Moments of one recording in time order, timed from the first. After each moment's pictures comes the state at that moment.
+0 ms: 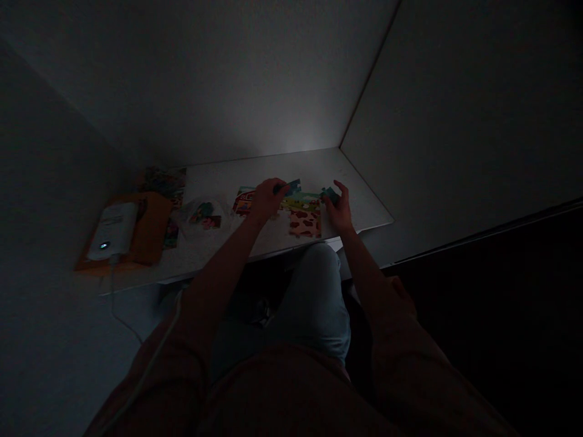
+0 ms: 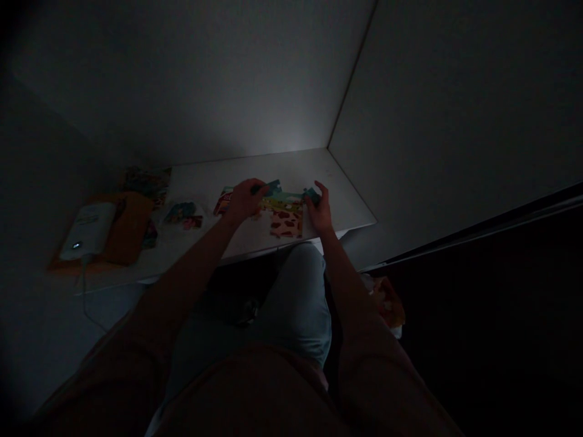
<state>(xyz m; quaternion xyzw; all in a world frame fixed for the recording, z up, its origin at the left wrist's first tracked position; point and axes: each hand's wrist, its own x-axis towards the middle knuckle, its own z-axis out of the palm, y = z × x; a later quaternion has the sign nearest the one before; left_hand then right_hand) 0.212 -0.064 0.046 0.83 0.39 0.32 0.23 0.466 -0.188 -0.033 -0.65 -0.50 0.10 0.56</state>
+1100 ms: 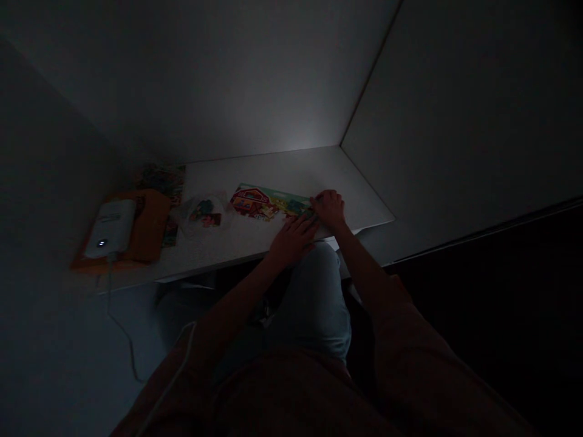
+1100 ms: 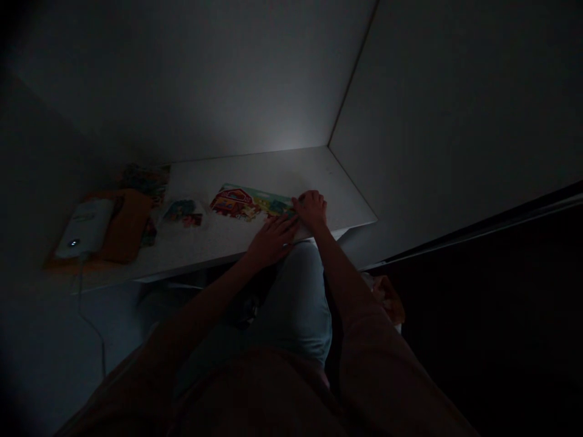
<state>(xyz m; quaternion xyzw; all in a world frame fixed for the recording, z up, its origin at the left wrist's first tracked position) 0.204 -0.191 -0.011 0.97 0.18 0.15 0.06 0.439 -0.174 -0.030 -0.81 -0.52 0.00 0.29</state>
